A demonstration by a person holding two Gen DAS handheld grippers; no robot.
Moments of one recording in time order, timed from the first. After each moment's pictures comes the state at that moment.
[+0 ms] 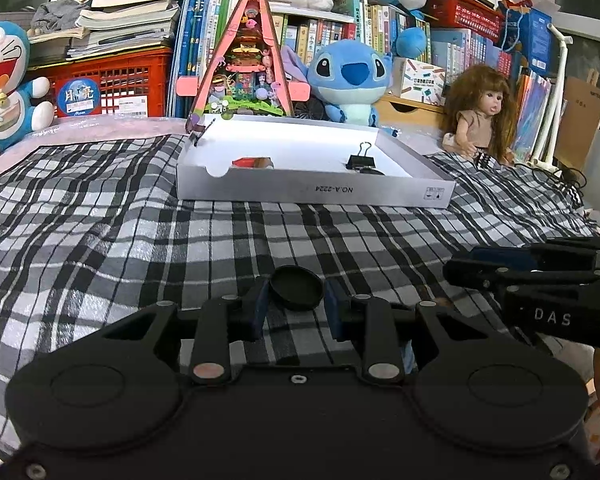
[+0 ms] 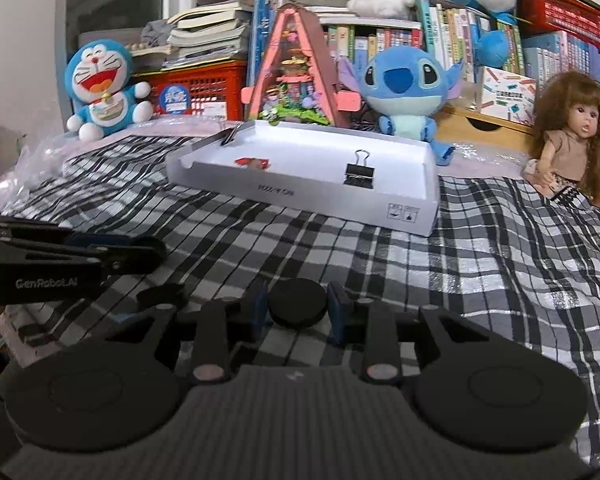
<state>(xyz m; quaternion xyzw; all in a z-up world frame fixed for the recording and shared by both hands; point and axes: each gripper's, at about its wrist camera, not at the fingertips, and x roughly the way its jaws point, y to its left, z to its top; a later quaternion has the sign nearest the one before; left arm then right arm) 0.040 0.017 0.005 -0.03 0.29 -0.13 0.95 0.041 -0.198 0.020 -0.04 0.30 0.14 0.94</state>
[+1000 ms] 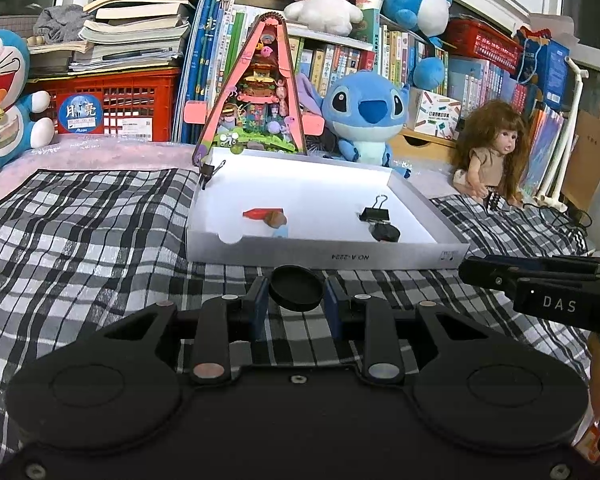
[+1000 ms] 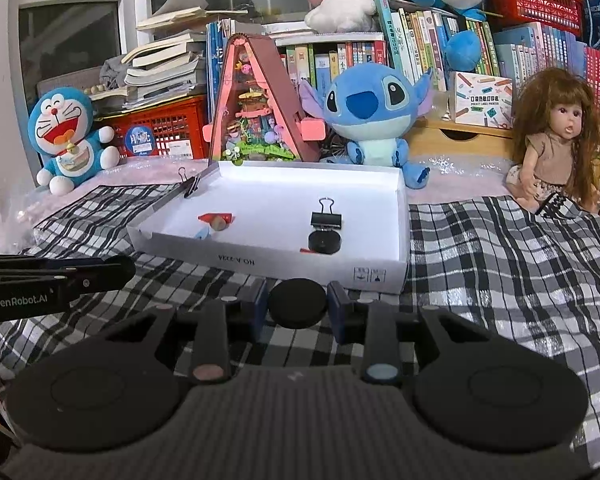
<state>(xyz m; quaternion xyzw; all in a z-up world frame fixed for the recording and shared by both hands) 0.085 0.026 0.043 -0.05 0.29 -0.13 0.95 0.087 -0.212 0.054 0.00 0.29 0.10 0.95</state>
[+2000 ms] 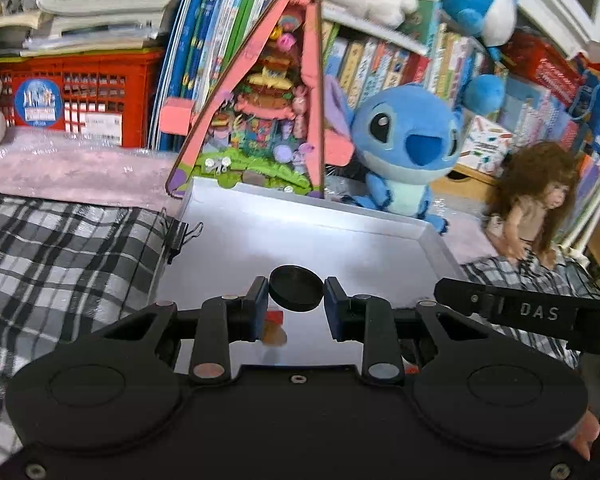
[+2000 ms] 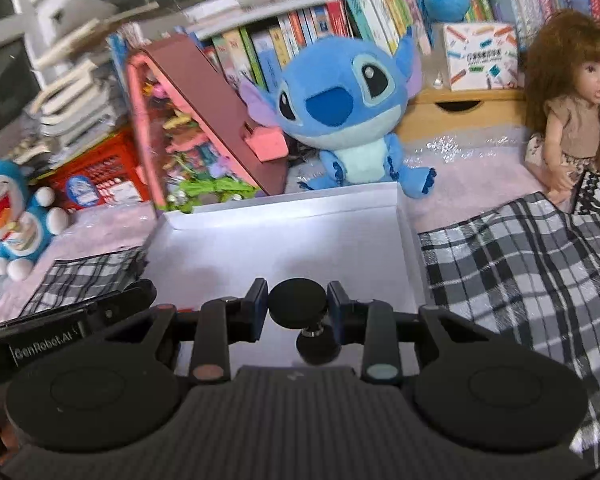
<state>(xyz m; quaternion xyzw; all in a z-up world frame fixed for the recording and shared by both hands) 0.265 0.008 0.055 -0.11 0.35 -0.11 0.93 0.244 -0.216 0.069 0.10 0.38 0.05 0.92</state>
